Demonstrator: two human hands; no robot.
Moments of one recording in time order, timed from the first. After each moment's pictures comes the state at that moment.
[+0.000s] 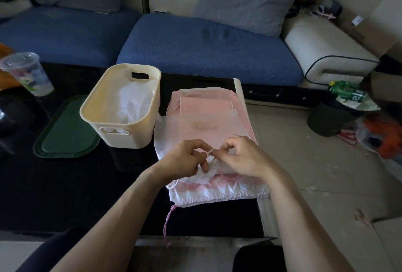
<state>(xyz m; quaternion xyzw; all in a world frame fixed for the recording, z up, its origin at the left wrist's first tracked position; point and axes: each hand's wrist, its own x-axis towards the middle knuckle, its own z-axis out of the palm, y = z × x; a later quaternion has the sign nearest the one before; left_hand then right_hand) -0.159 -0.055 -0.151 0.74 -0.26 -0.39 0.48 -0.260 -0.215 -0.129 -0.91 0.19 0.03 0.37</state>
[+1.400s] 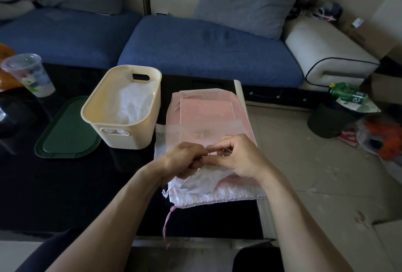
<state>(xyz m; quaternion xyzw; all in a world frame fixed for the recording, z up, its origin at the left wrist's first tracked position) -0.155 -0.051 -0.140 0.68 -0.24 -0.48 0.50 -0.256 -0.210 -0.134 -0.86 0.11 -0.03 0.51</state>
